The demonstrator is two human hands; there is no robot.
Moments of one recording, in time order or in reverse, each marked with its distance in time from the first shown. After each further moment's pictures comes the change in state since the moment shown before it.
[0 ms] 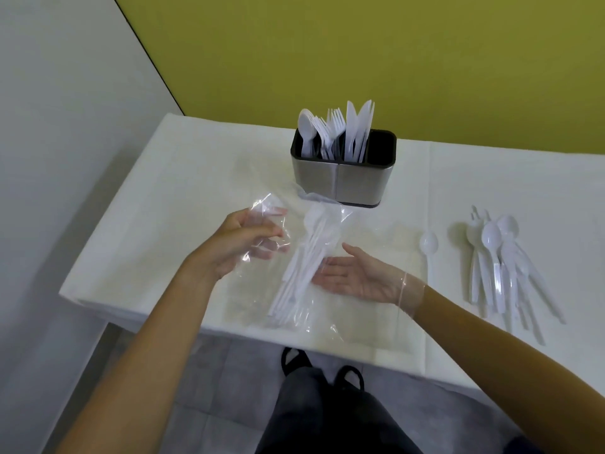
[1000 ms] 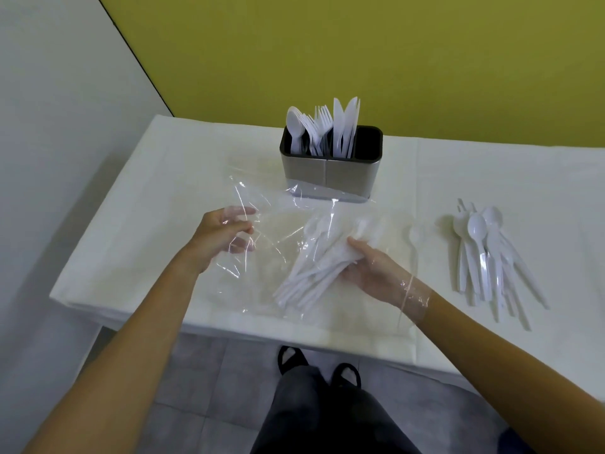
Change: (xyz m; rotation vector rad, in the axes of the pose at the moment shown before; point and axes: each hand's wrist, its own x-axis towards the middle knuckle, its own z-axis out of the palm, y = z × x) left_hand 0.021 -0.023 -0.025 0.151 0.228 -0.039; right_hand -0.021 0.007 -0.008 -0.005 0.094 -0.333
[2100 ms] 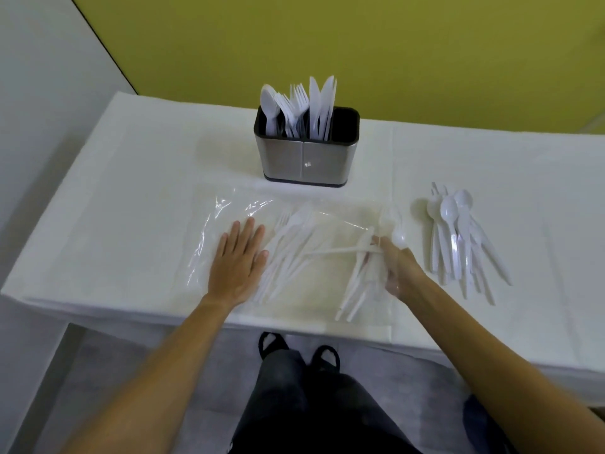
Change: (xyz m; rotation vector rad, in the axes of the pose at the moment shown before) left_hand 0.005 -0.119 0.071 1.130 0.103 0.464; right_hand -0.045 -0.007 -0.035 -0.090 0.556 -0.137
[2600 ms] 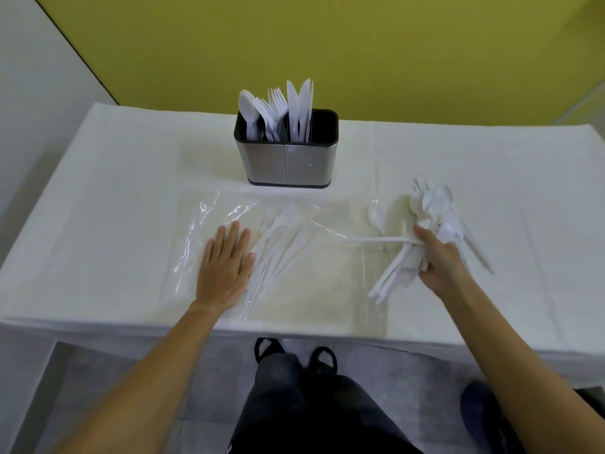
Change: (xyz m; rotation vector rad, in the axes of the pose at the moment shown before) left_hand 0.002 0.000 0.001 0.019 0.023 -0.017; right_hand -0.006 -0.027 -0.067 0.195 0.143 -0.218
